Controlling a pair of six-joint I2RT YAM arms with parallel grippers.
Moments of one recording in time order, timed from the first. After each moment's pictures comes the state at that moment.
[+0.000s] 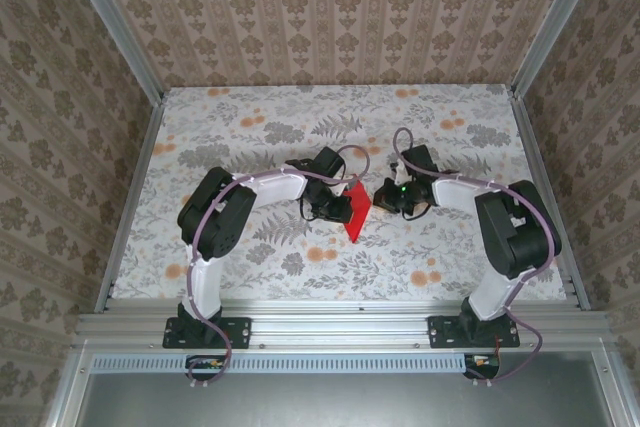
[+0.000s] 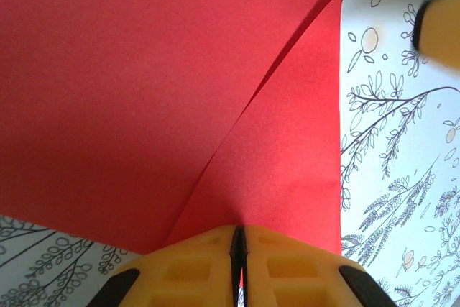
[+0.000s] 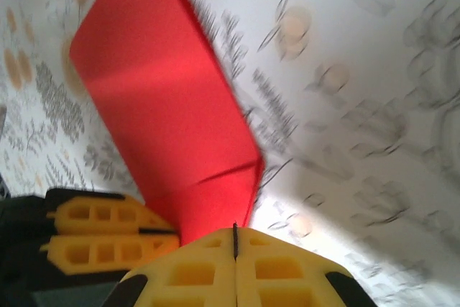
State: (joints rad) left arm -0.76 2.02 1.30 -0.52 0.45 -0.35; right arm 0.30 1.72 0.88 -0.23 -0.51 0.66
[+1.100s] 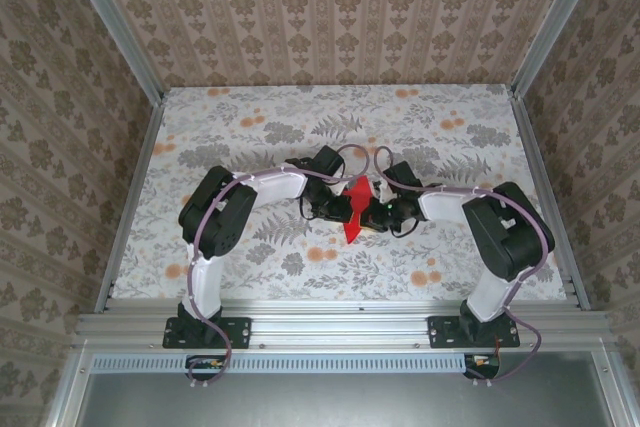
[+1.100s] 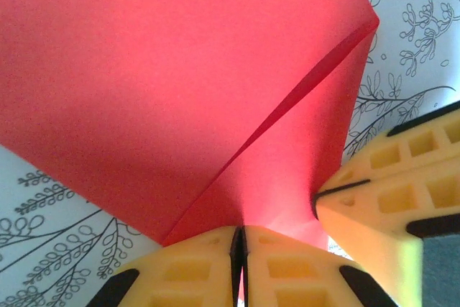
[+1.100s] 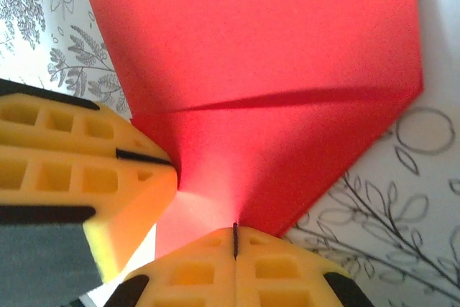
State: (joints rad) left arm -0.75 2.04 1.32 -0.54 0.47 -0.34; right arm 0.42 1.72 0.80 -0.18 -0.53 0.69
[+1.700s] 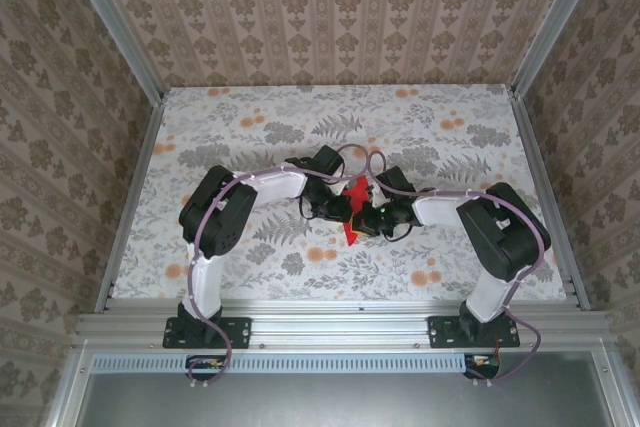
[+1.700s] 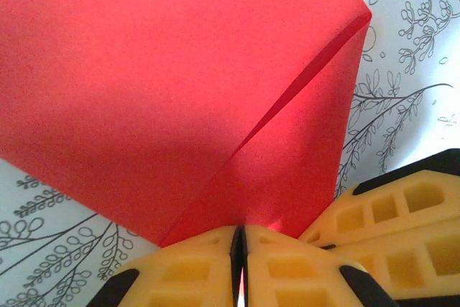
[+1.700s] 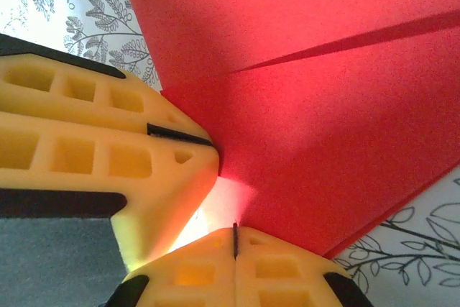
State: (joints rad) left arm -0.74 2.04 1.32 -0.54 0.48 -0.33; right arm 0.48 1.74 0.79 -0.11 -0.55 0.76
